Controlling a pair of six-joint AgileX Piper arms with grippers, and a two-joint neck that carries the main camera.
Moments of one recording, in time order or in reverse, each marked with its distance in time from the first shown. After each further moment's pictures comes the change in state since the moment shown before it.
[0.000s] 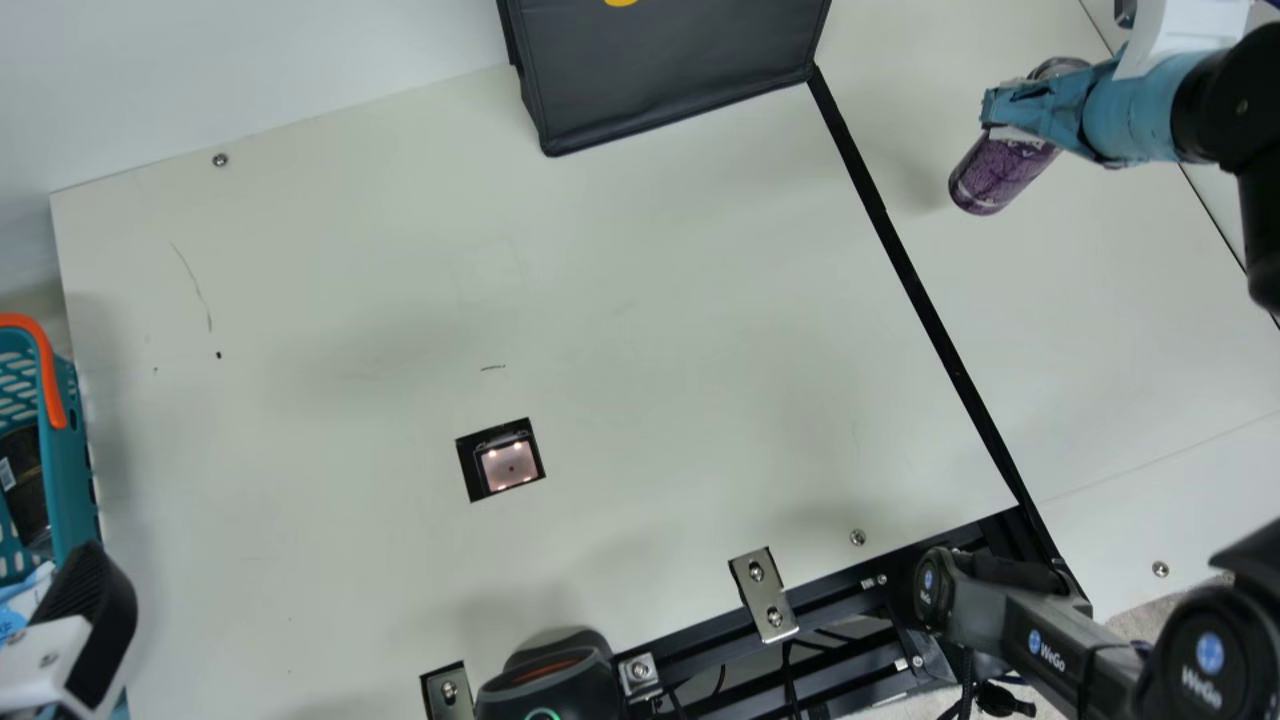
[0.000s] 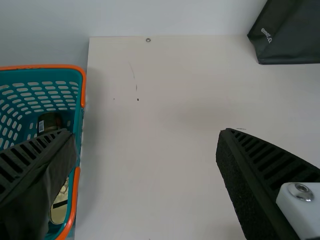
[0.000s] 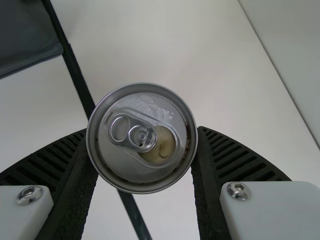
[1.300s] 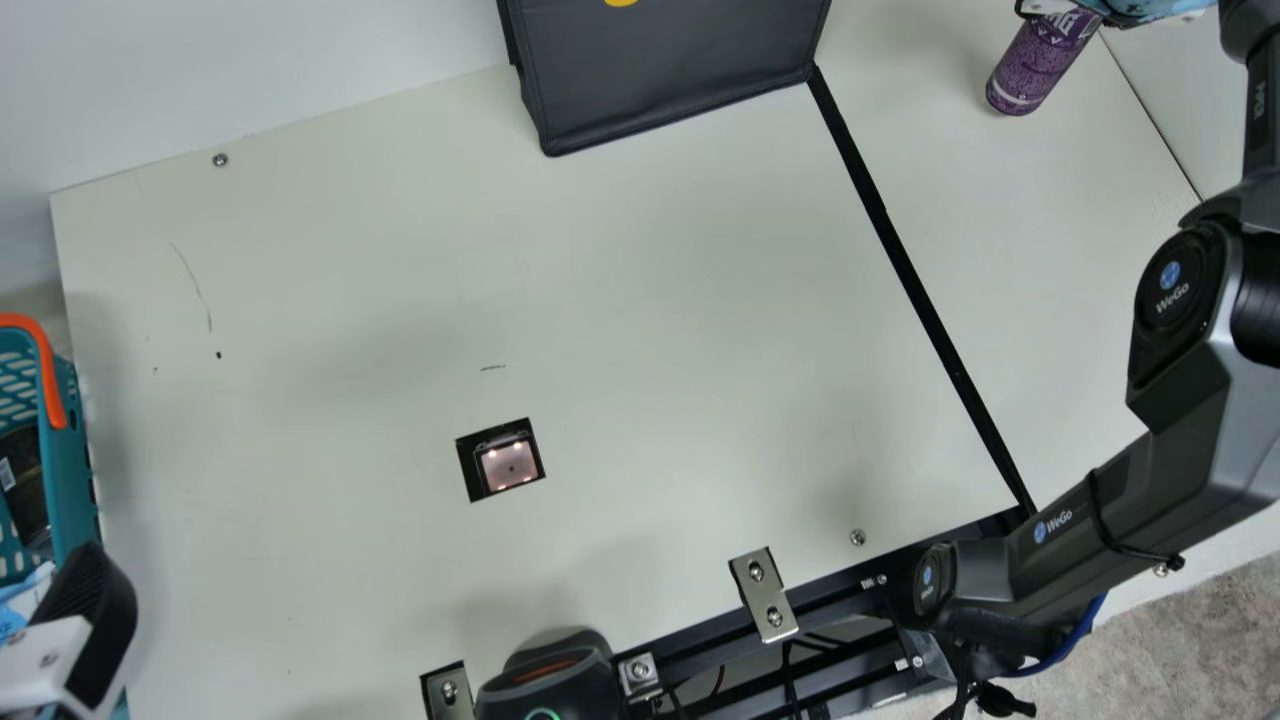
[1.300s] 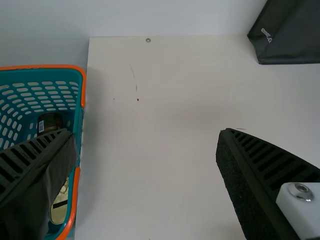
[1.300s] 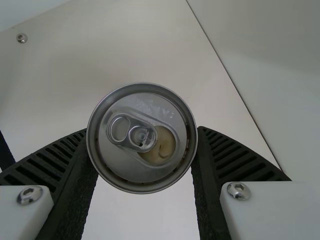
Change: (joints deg) left arm 0.0 0.0 0.0 0.0 0.0 0.0; right arm -3.7 32.6 -31.1 -1.0 1.7 0.7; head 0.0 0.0
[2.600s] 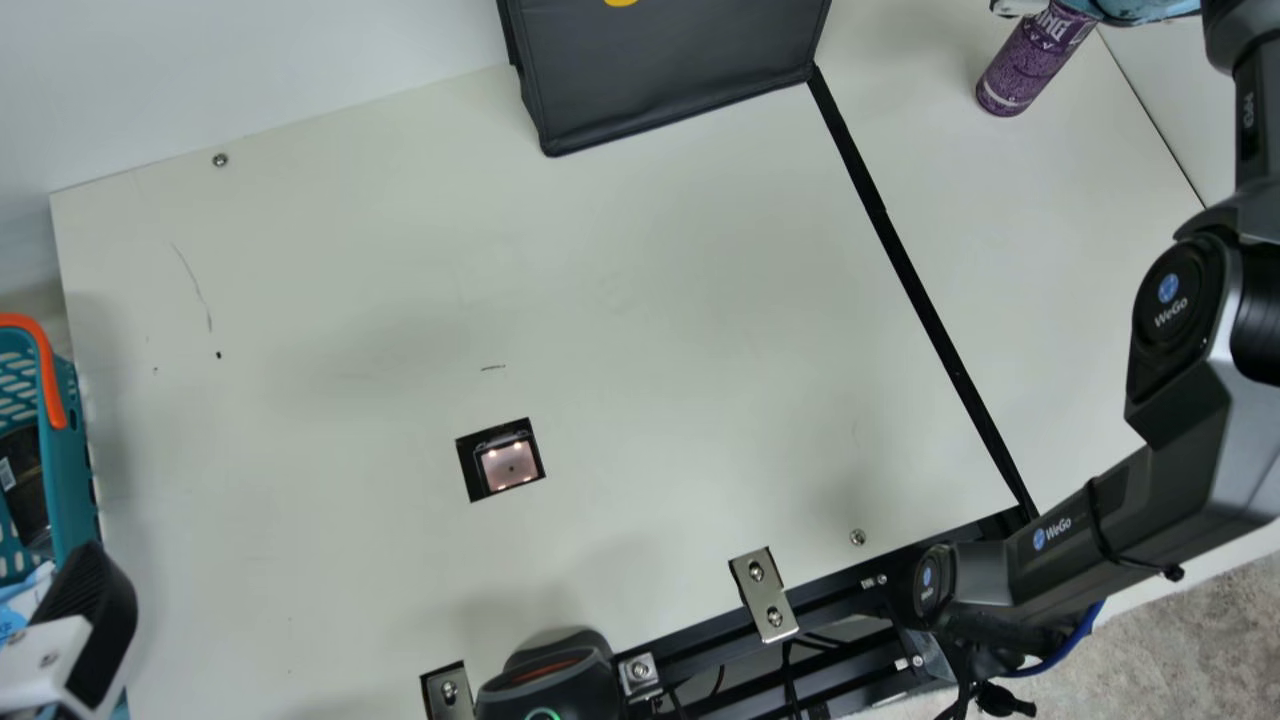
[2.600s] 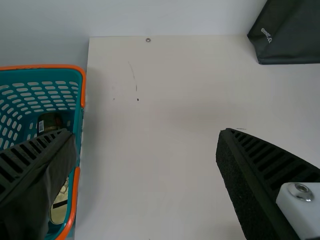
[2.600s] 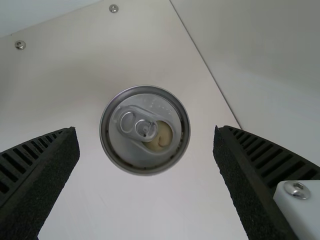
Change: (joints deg) left arm 0.0 0.0 0.0 0.0 0.0 0.0; right arm 1.6 -4.3 5.7 -4.6 -5.8 1.3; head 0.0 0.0
